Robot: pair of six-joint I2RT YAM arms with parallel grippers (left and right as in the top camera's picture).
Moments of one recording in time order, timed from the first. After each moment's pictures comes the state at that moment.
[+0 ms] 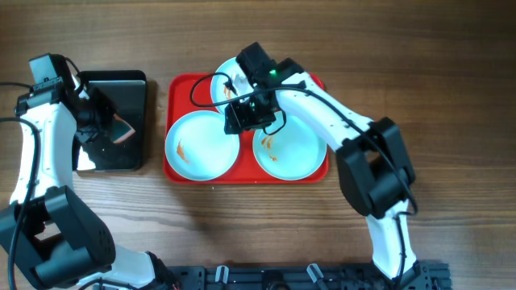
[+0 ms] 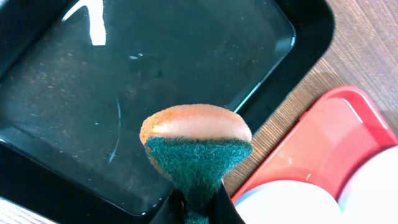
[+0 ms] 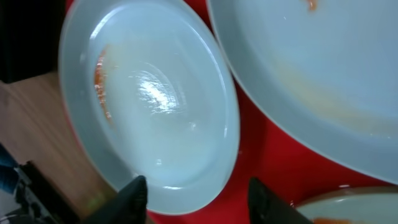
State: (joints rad) left arm 0.36 1.69 1.29 -0.86 0.14 -0.42; right arm 0.61 2.21 1.76 -0.90 -0.48 0.23
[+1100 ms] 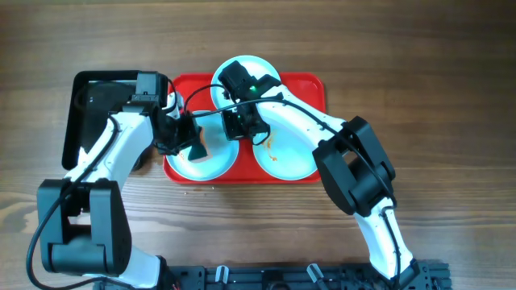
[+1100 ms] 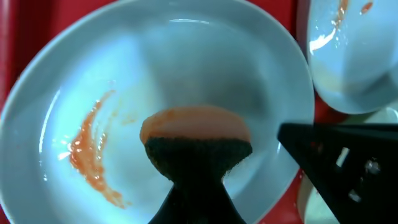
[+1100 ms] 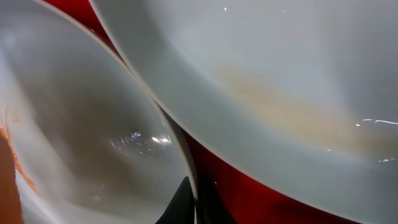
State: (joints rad) left arm -0.06 1.70 1.04 -0.71 0.32 -0.43; right arm 0.68 2.29 1.75 -0.82 -0.25 0.45
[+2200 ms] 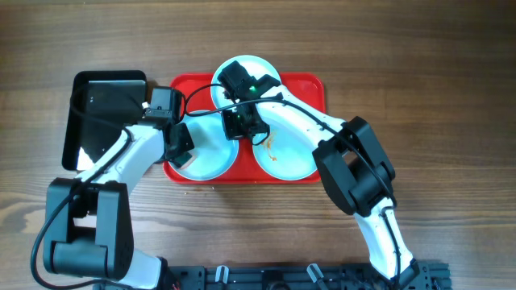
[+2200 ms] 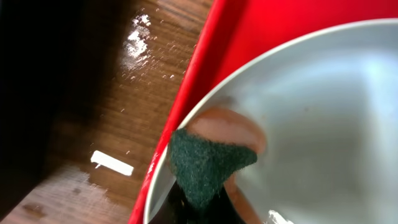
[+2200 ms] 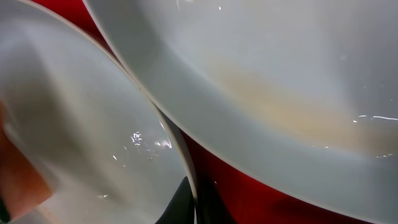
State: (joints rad) left arm -0.12 1.68 0.92 -0.60 -0.15 -0.48; right arm 0.68 2.29 1.75 -0.82 -0.24 0.48
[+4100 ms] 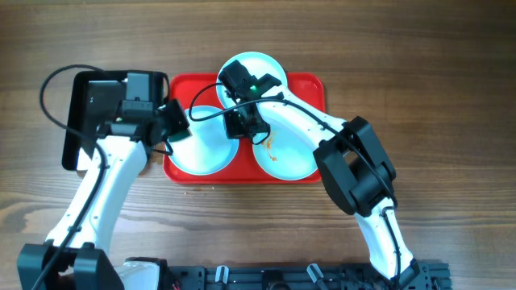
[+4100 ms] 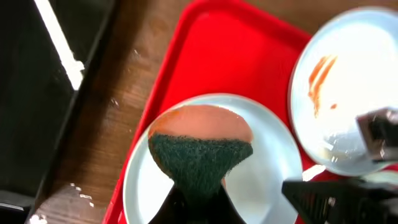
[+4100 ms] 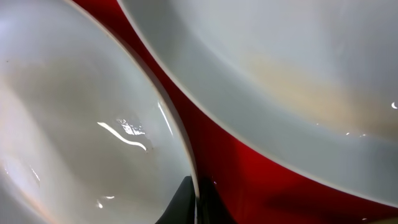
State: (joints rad) left arm -0.10 1.44 1.01 -0.62 -0.02 -0.47; right arm 0.68 2.28 1.75 -0.82 -0.23 0.49
